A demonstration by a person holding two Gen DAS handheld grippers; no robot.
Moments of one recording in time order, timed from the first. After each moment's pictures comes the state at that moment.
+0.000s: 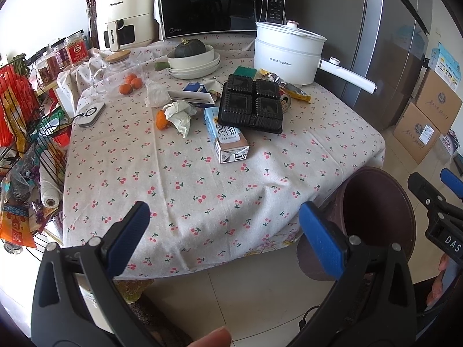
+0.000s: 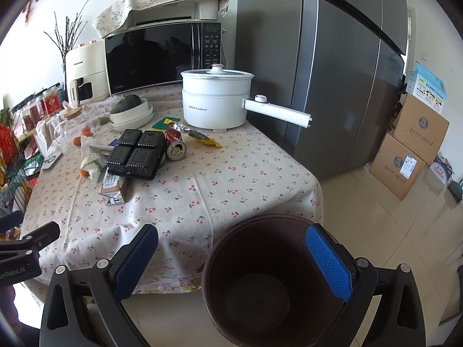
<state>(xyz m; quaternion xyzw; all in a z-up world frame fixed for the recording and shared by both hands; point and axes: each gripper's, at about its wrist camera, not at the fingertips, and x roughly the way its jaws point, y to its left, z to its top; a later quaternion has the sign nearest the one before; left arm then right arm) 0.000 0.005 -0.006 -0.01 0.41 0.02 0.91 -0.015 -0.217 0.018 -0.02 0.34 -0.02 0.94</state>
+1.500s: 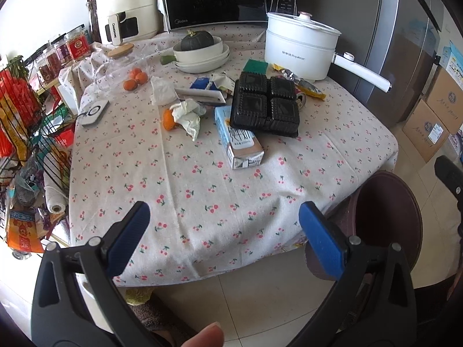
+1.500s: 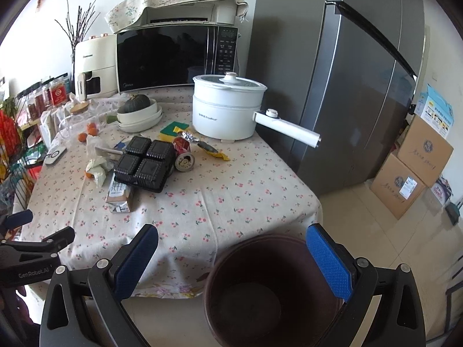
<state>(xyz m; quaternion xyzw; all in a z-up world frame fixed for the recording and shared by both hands) 0.032 0.014 0.002 0.00 0.43 0.04 0.90 0.008 -0.199 0.055 -0.06 0.34 0.00 0.94</state>
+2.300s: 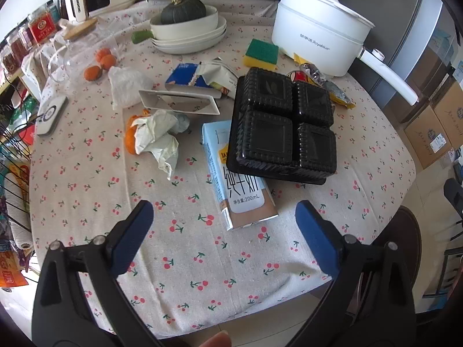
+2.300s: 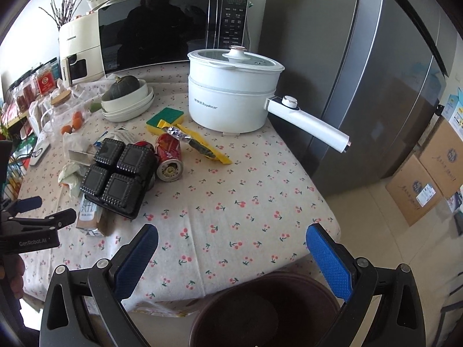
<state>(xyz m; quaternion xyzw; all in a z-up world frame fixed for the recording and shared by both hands) 0.161 0.031 -0.044 -0.04 0.52 0.01 0.85 0.133 -0.214 0.030 -0.06 0.42 0.02 0.91</state>
